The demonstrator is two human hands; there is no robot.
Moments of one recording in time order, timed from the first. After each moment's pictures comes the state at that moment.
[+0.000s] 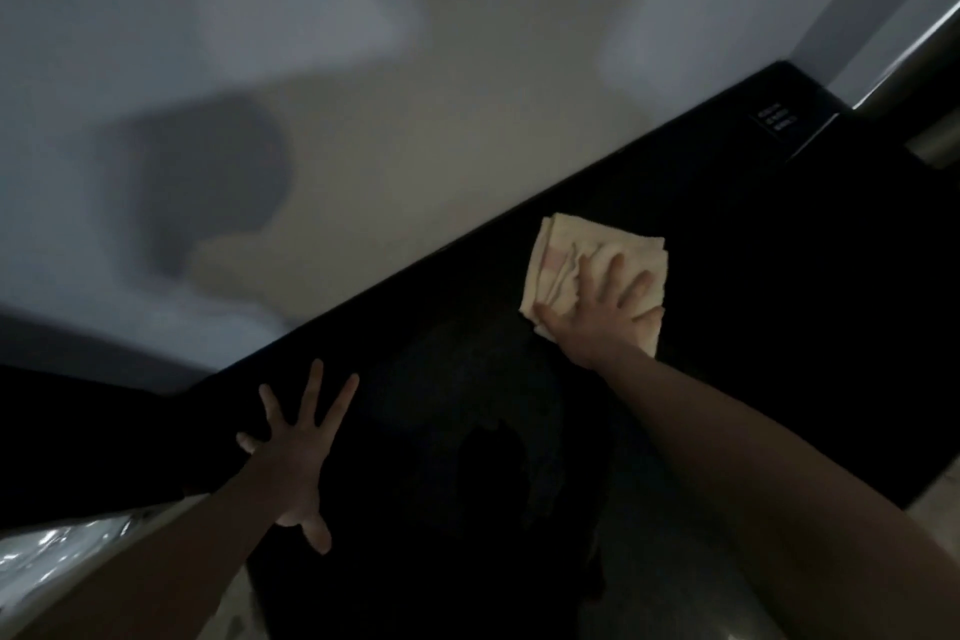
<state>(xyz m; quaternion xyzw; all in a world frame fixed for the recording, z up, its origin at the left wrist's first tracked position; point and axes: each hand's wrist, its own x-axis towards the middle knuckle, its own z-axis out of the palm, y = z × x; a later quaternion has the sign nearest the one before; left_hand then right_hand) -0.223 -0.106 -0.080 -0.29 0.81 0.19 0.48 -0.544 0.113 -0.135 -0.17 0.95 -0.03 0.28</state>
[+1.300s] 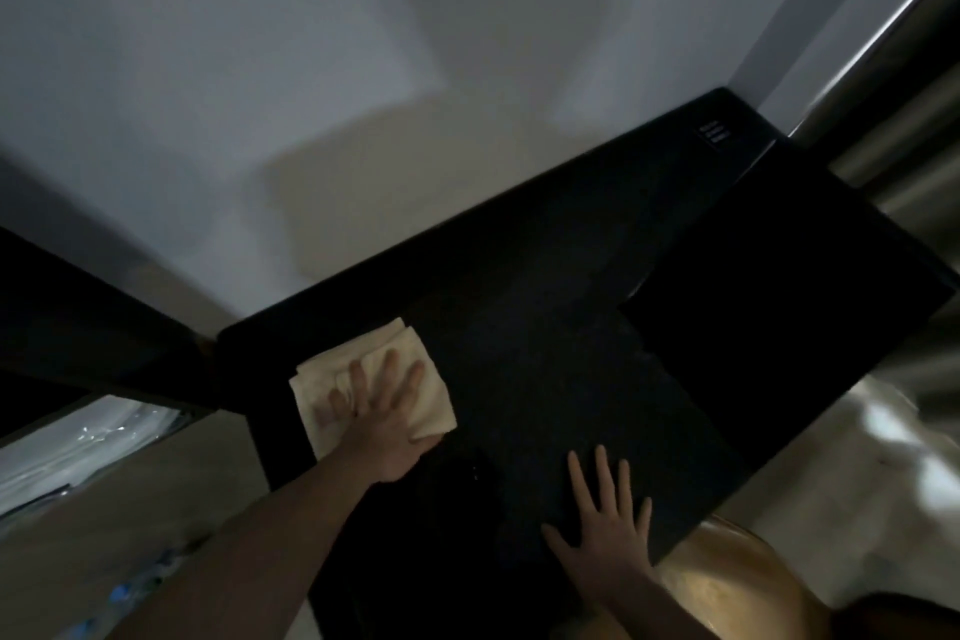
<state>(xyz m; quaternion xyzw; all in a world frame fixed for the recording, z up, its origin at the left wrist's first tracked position) -0.207 0.014 -0.111 -0.27 0.88 0.18 0.34 -0.298 0.339 -0.105 -0.21 0.89 0.00 0.41</state>
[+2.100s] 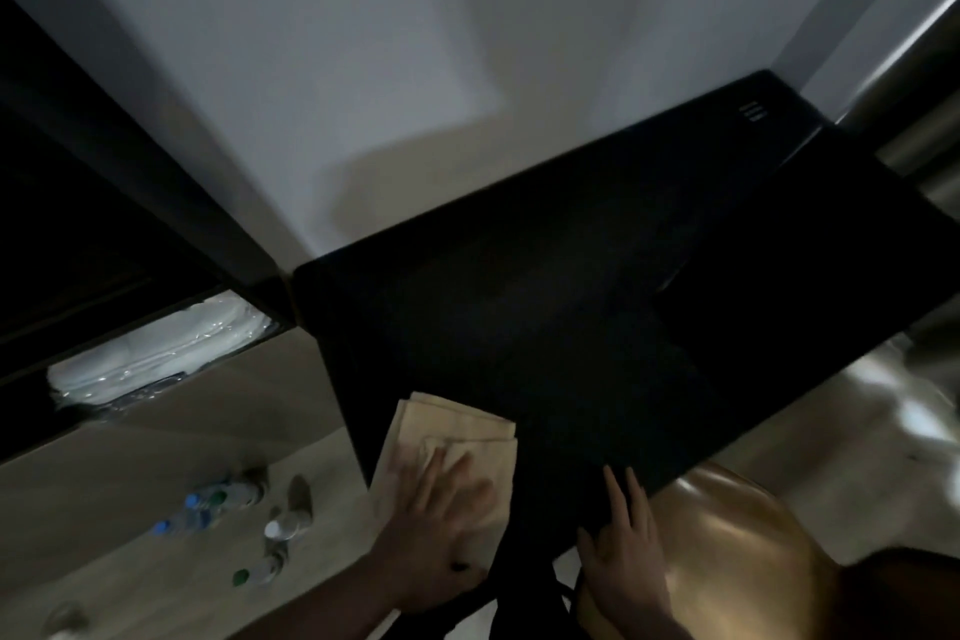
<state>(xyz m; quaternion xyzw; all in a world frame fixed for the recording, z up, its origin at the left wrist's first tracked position) -0.014 0.154 -0.109 -0.04 0.95 0.17 0.27 -0.196 0.394 -0.080 -0.12 0.90 -0.16 0.38</state>
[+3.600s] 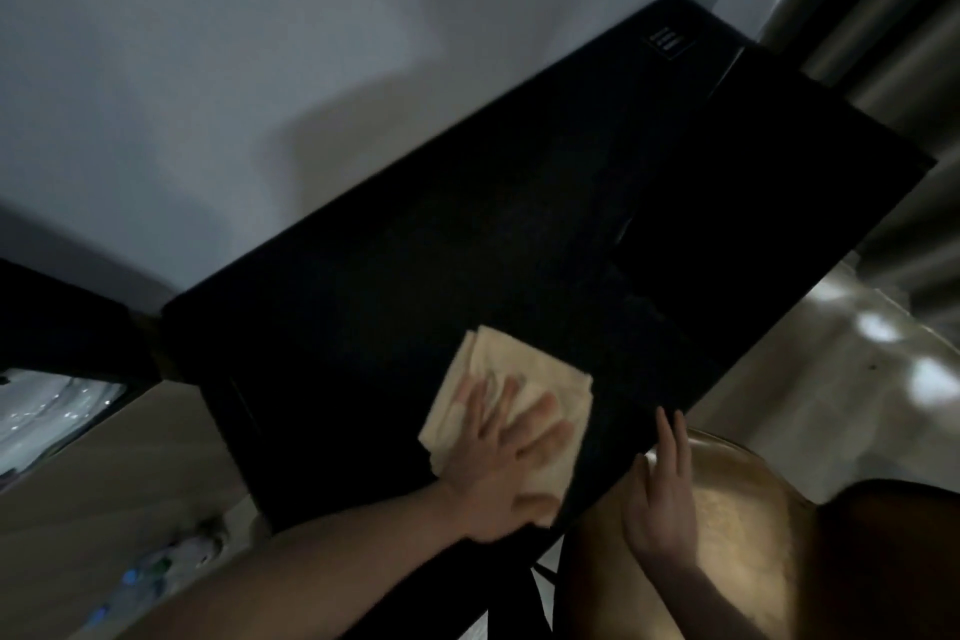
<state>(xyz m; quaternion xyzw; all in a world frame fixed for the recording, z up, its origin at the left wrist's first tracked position) -0.221 0.214 -0.116 0.12 0.96 0.08 0.25 -0.278 0.454 -0.134 -0.02 0.91 -0.37 0.17</state>
